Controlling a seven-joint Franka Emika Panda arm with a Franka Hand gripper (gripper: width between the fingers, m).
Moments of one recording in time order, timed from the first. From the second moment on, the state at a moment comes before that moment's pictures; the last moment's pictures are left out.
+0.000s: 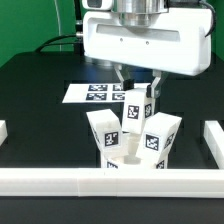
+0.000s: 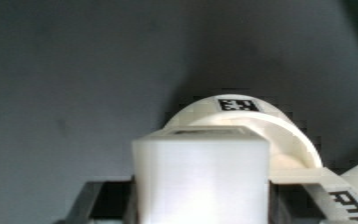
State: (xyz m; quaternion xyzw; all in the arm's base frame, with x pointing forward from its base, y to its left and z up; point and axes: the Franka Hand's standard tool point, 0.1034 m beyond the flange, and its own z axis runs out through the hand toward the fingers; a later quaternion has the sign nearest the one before) arm 0.573 0.016 0.094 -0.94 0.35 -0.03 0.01
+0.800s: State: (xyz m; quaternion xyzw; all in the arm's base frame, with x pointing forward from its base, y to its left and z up) arm 0.584 0.019 0.093 -0.94 0.32 -0.07 0.00
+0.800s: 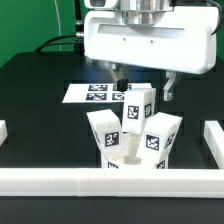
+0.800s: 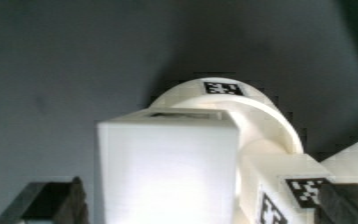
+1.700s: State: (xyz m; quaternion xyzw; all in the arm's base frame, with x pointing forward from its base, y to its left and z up) arm 0.584 0.014 0.089 -0.94 0.32 -0.07 0.00
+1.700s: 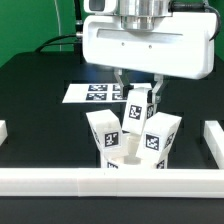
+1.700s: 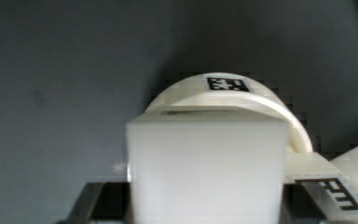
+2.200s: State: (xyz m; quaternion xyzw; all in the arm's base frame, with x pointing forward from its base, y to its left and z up) arm 0.584 0.011 0.089 -0.94 0.34 -0.07 0.00
